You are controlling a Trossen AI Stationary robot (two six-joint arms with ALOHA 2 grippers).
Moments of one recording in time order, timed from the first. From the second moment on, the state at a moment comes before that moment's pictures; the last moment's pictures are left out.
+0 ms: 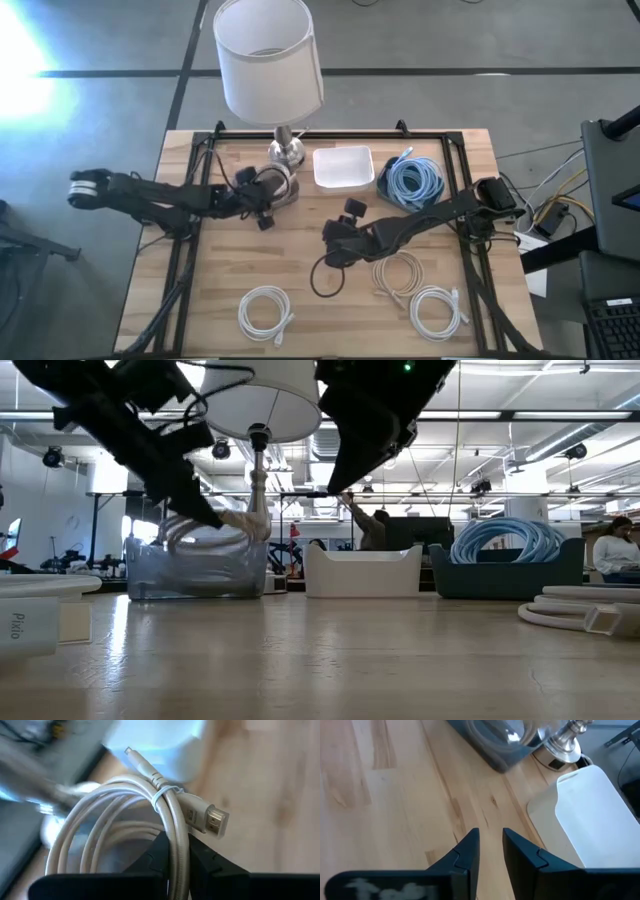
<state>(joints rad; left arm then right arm) 0.05 1.07 0.52 -0.12 -0.47 -0.02 0.29 1.87 1.40 -0.59 0.67 0.39</state>
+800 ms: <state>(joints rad) 0.05 1.20 0.50 -0.21 -0.57 0.10 0.29 1.87 1.39 -0.54 0.67 0.39</state>
